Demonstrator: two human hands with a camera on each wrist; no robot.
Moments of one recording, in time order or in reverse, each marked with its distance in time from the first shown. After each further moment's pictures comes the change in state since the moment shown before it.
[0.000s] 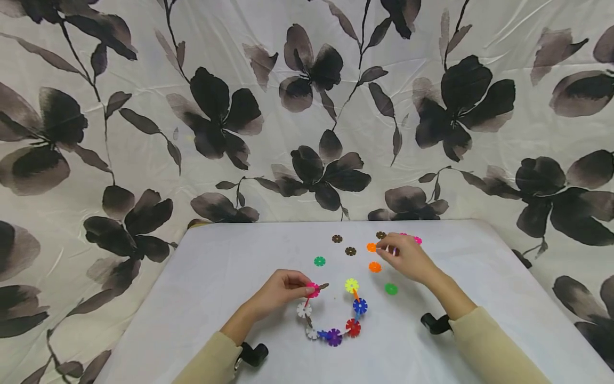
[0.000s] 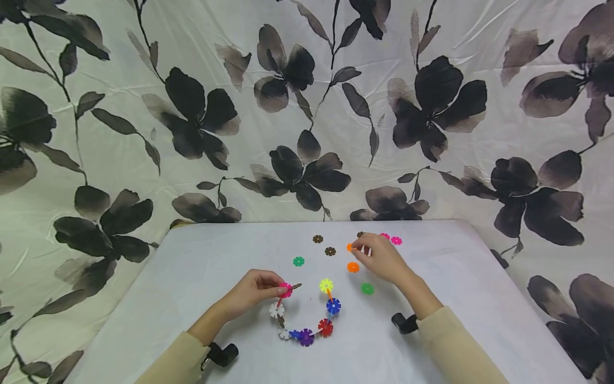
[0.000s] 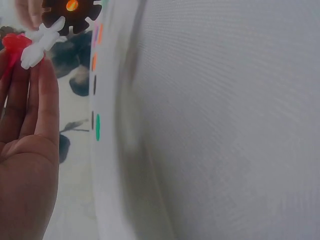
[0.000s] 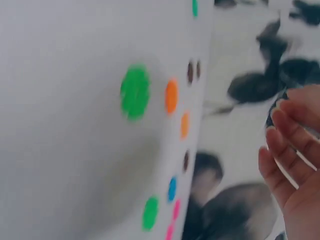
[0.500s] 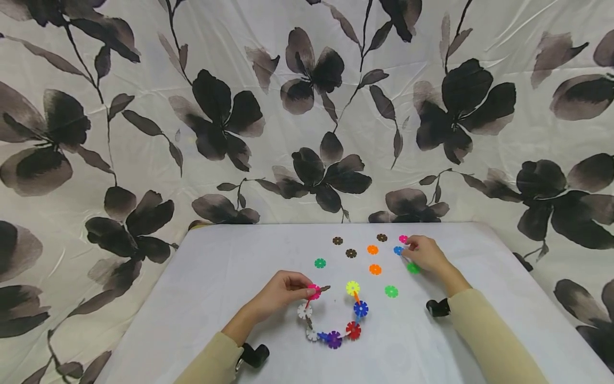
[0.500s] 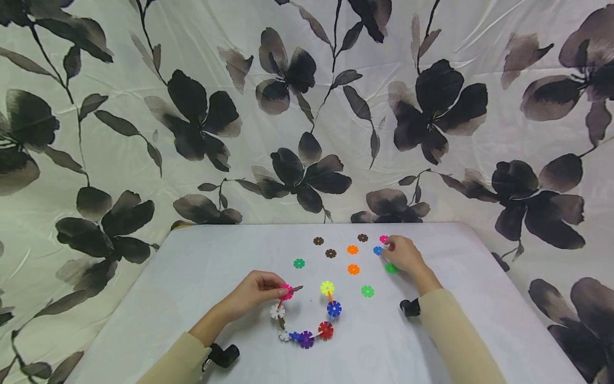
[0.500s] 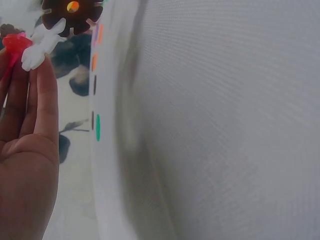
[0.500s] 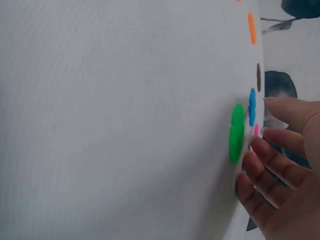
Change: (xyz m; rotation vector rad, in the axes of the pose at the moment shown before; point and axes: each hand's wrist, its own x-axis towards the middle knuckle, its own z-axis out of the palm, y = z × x) left_hand 0.002 -0.001 0.000 0.021 0.004 0.018; right_hand 0.001 0.089 -0.006 -0.062 -0.121 0.478
